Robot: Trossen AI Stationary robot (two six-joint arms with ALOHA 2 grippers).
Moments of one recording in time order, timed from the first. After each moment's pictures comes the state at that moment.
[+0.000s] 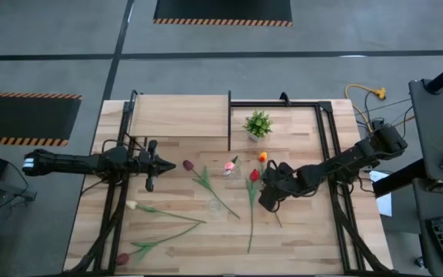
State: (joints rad) left arm 0.00 0.31 0.03 0.15 -0.03 -0.05; right arm 0.33 1.50 0.76 -0.43 0.37 0.89
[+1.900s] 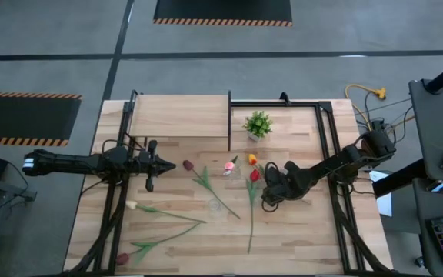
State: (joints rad) left arm 0.00 0.31 0.03 0.15 -0.03 -0.05; right arm 0.32 1.62 0.76 -0.62 0.43 1.01
